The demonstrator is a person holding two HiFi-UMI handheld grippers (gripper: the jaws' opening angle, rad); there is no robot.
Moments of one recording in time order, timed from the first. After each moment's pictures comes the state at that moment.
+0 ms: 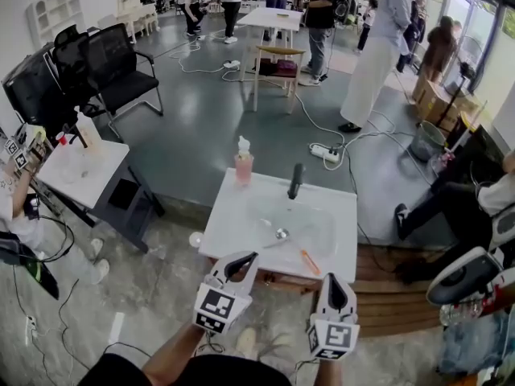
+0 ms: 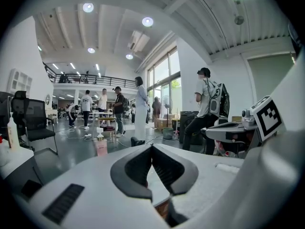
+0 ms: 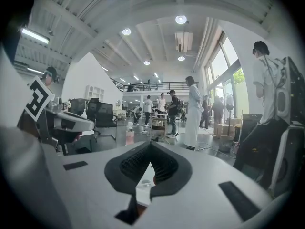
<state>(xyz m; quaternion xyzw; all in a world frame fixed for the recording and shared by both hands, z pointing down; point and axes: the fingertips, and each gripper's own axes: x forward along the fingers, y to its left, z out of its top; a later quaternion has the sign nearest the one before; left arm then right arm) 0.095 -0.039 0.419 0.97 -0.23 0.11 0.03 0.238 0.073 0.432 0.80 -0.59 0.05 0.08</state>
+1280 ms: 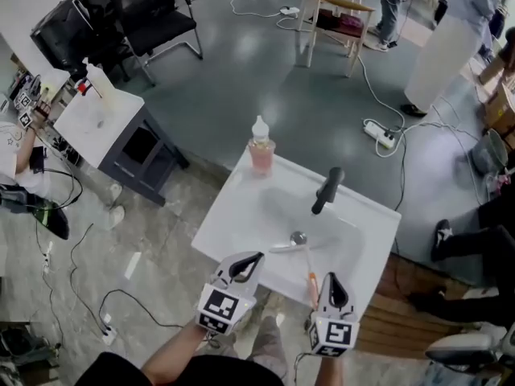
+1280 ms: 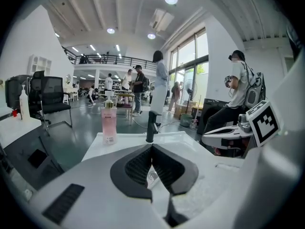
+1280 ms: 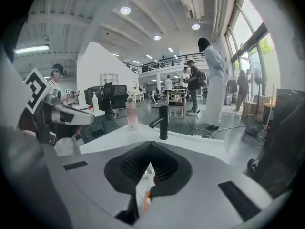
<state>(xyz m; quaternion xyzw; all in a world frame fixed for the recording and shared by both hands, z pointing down) 0.181 -0.156 0.550 0.92 -0.33 0.19 0.13 0.340 -0.085 0.578 0.70 -0.68 0.18 0.14</state>
